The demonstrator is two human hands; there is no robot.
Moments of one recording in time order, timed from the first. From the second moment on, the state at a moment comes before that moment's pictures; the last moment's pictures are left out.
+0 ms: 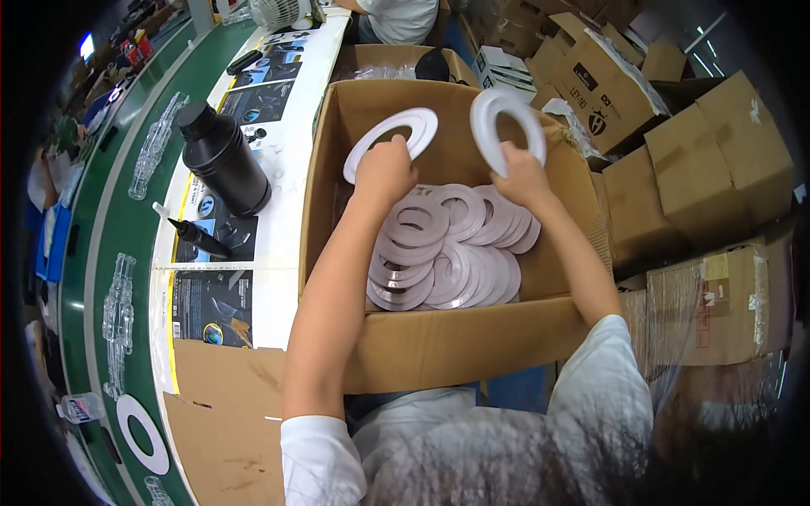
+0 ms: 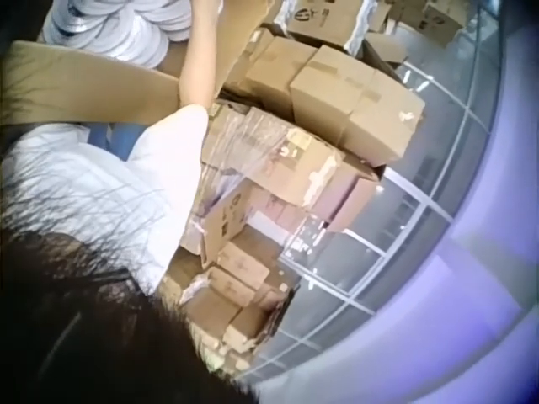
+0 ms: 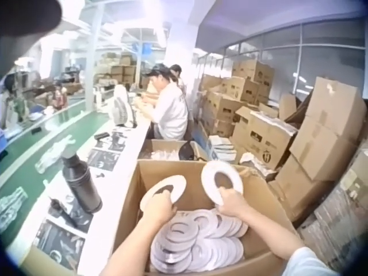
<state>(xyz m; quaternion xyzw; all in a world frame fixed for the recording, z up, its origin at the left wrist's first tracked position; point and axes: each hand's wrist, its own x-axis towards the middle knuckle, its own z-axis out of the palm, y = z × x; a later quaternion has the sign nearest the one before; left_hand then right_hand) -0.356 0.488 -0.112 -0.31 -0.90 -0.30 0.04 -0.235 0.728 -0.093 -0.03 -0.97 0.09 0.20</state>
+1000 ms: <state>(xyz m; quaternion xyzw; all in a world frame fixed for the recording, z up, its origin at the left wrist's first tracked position) -0.344 0.525 -0.126 -0.31 -0.86 -0.41 0.04 -0.182 0.763 -0.081 -0.17 -0.96 0.23 0.07</state>
